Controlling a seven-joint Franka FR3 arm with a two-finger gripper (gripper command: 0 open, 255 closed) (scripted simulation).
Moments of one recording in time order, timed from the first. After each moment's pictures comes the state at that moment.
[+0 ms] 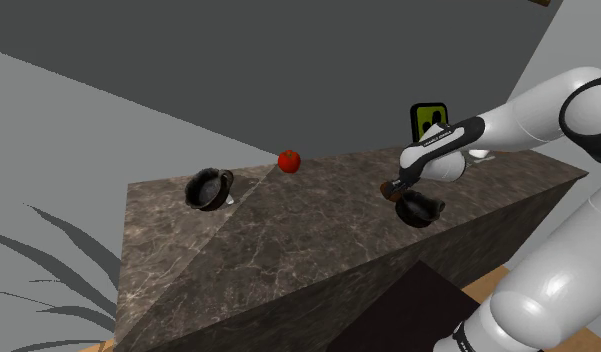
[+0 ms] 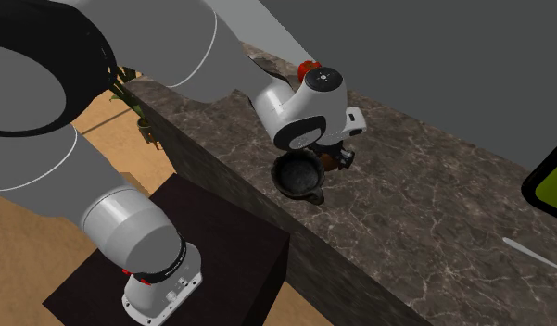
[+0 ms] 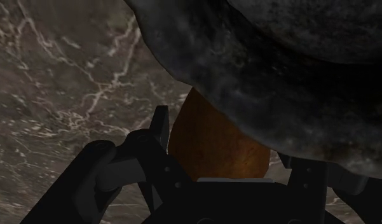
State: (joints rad) arm -0.13 -0.06 -0.44 -2.53 0.10 2.77 -0.50
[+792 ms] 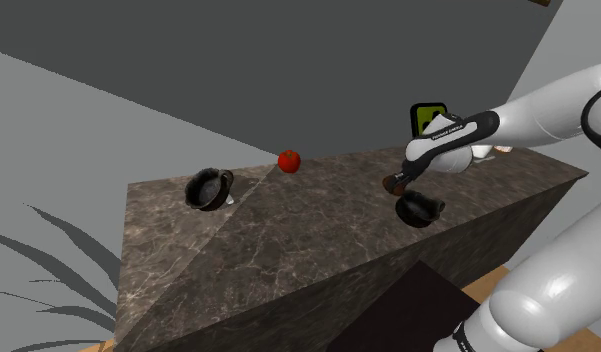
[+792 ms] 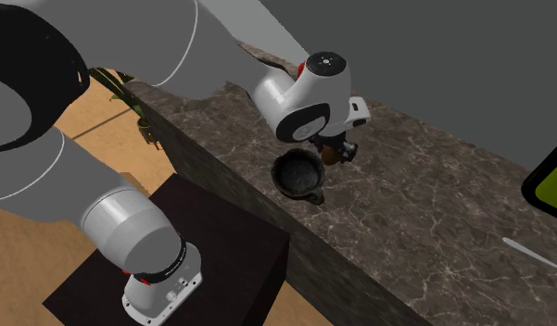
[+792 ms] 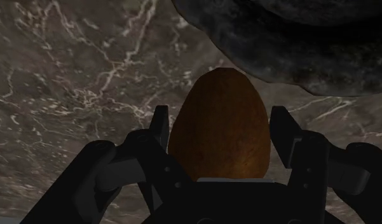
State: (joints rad) arm -0.14 -0.13 -0.43 -2.51 0.02 2.68 -0.45
